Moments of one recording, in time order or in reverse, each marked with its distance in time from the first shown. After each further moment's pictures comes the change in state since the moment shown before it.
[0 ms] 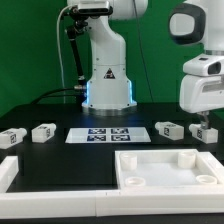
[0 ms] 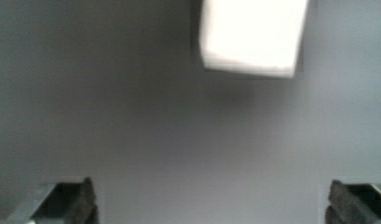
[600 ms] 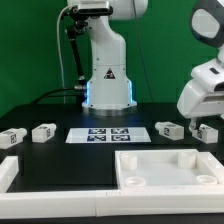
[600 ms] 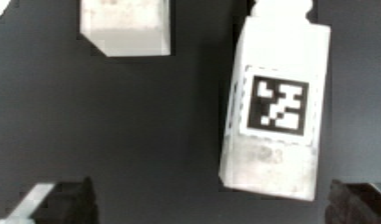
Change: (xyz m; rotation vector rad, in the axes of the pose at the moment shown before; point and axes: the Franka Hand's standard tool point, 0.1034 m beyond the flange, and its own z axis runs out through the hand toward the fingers) arm -0.019 0.015 0.008 -0.030 -0.367 -0.008
